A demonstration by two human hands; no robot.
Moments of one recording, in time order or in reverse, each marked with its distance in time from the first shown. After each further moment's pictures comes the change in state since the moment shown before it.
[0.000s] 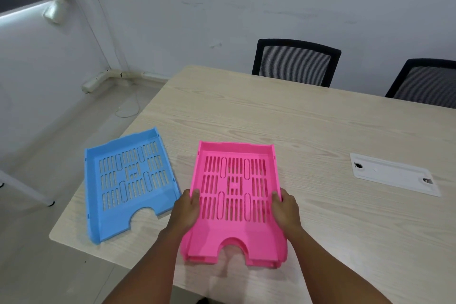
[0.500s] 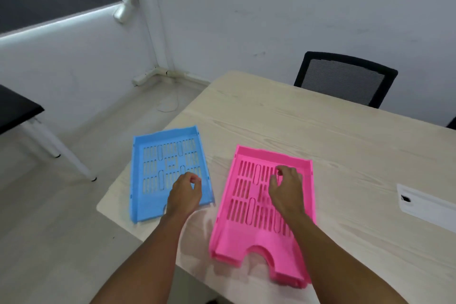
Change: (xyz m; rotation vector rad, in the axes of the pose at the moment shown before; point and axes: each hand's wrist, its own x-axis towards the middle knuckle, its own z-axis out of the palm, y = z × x) left_hand -0.002 -0.010 -0.081 0.101 0.391 0.020; right_hand -0.007 -0.107 0.041 -0.248 0.058 -0.477
